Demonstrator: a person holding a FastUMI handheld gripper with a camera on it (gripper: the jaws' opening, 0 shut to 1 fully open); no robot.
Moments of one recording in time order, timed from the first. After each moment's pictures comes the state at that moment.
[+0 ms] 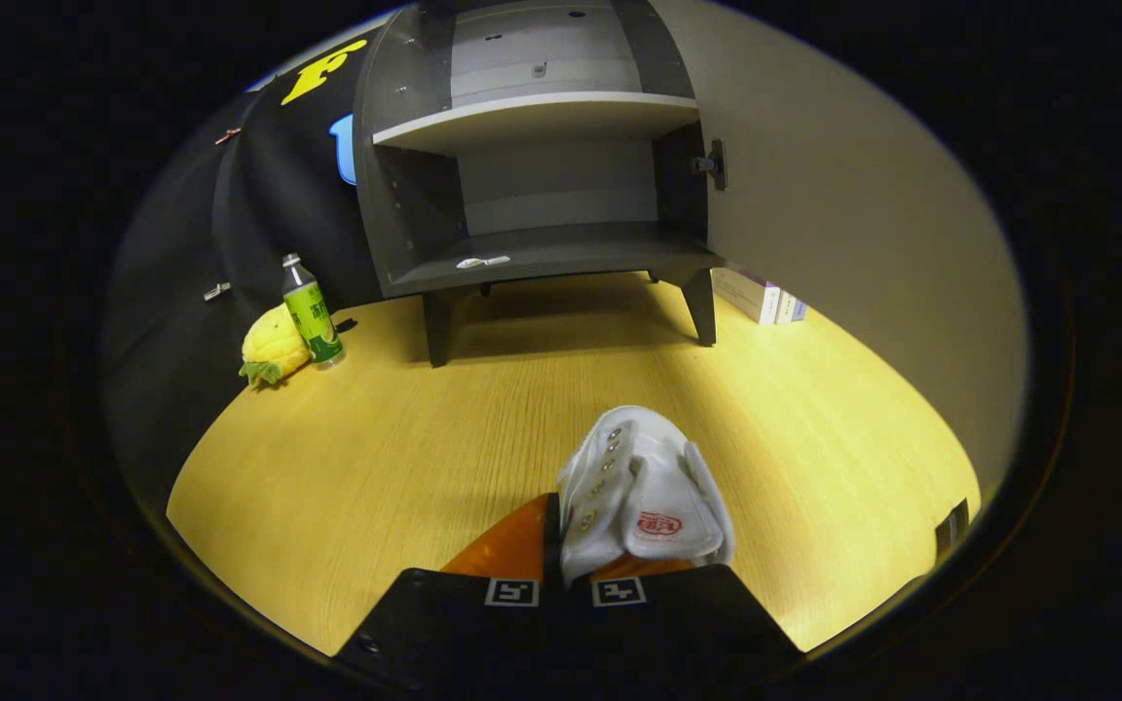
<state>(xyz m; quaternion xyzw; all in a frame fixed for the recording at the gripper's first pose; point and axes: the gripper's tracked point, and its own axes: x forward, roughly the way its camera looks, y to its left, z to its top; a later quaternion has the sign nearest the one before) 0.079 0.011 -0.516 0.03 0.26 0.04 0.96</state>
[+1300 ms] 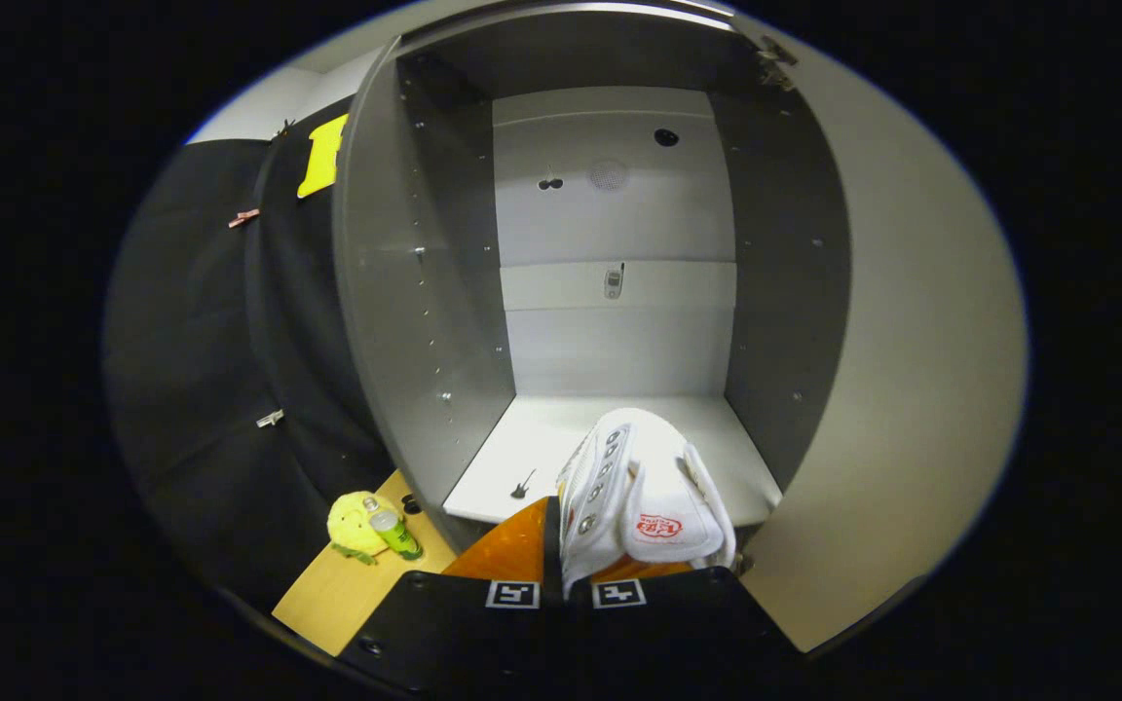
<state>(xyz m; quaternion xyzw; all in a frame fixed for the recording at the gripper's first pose) 0.271 0.080 -0.145 0.00 0.16 0.11 0.98</state>
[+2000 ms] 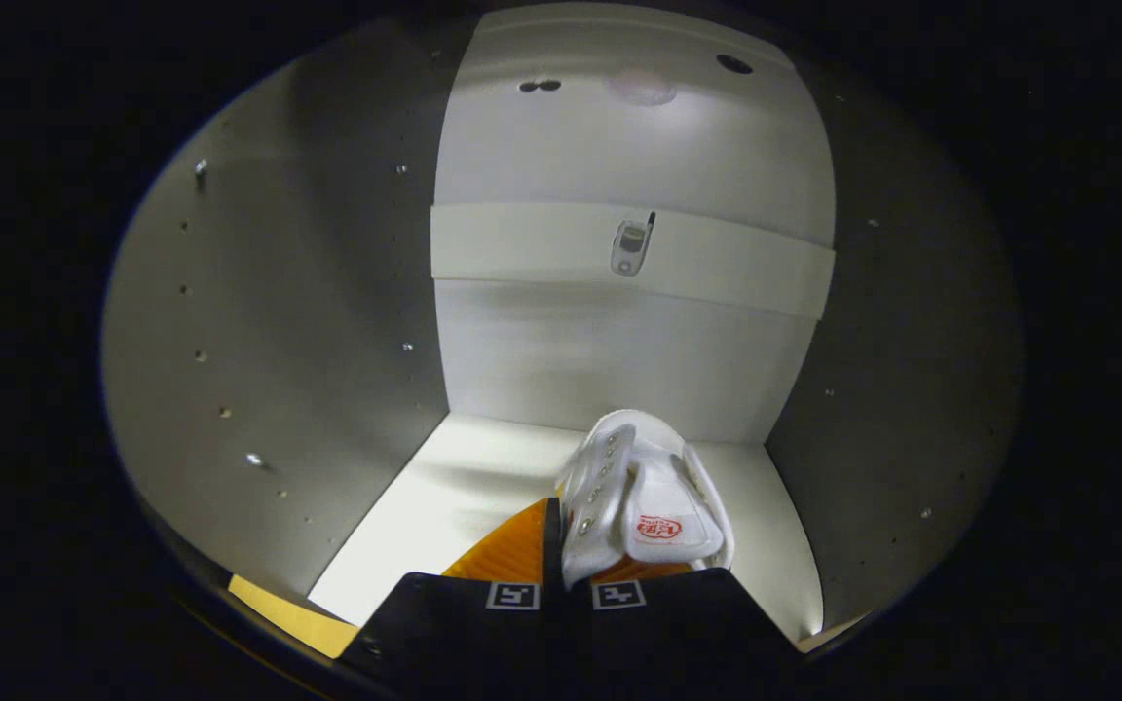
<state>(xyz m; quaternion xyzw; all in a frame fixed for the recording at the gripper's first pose) 0.458 0.095 -0.211 -0.08 0.20 0.09 0.97</state>
